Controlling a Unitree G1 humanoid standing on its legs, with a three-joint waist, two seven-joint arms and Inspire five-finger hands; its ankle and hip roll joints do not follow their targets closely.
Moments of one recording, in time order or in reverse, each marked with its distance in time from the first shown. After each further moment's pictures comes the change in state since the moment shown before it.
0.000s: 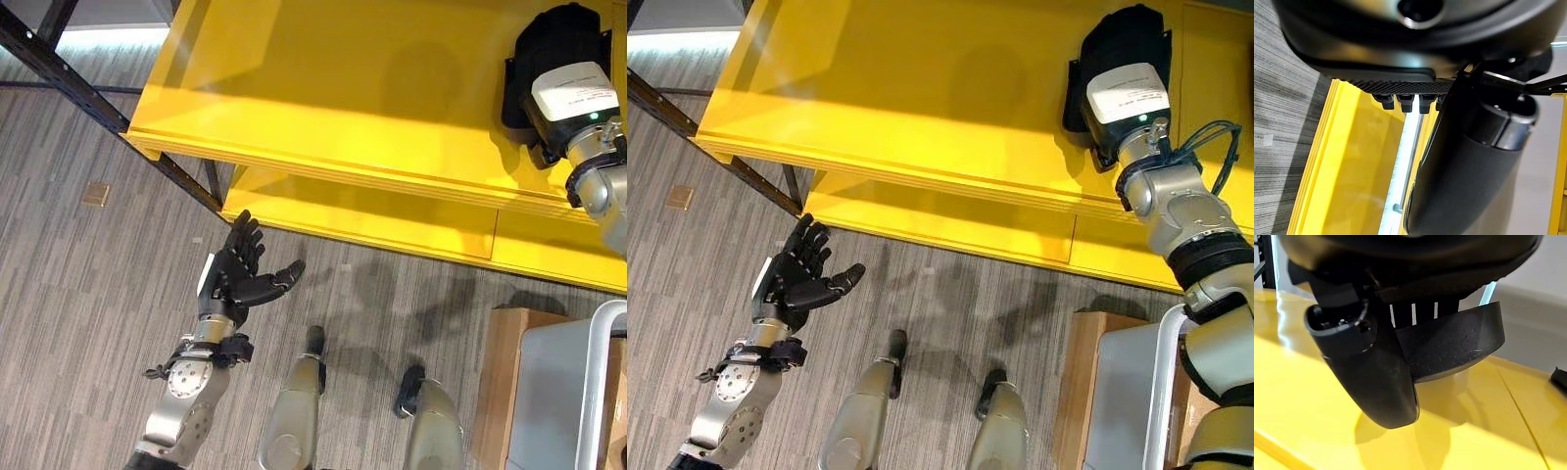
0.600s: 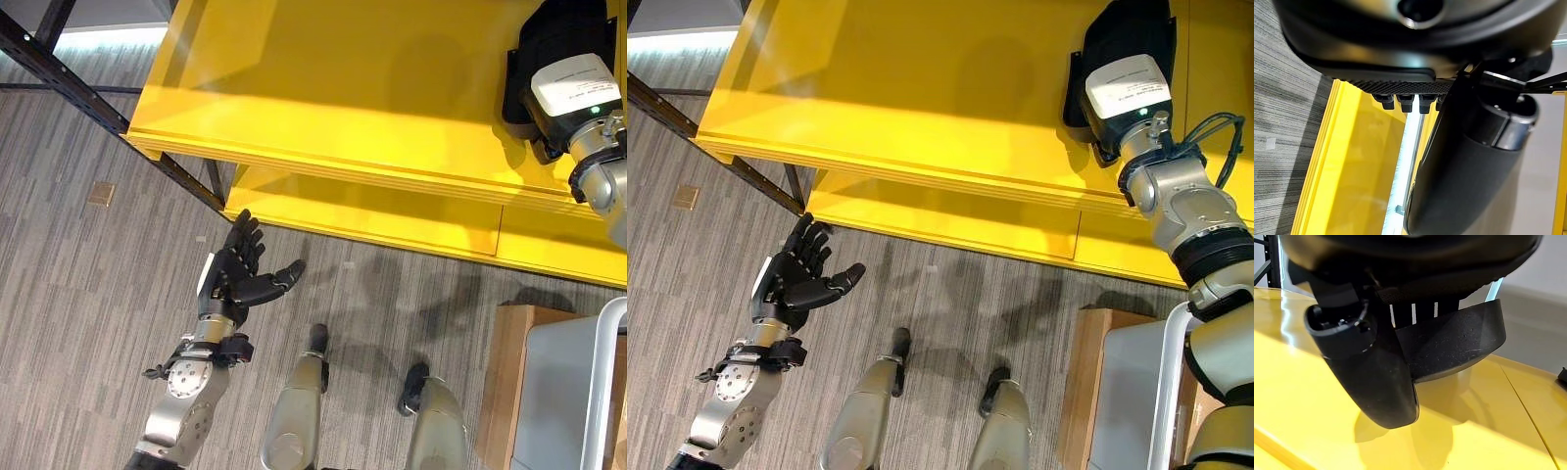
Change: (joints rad) left arm 0.003 0.000 0.000 0.000 0.000 -0.003 0.000; right arm -0.016 -0.001 0.000 -0.003 -0.001 -0.001 0.001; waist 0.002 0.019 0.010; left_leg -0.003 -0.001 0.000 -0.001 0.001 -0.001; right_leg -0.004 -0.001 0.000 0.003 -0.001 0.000
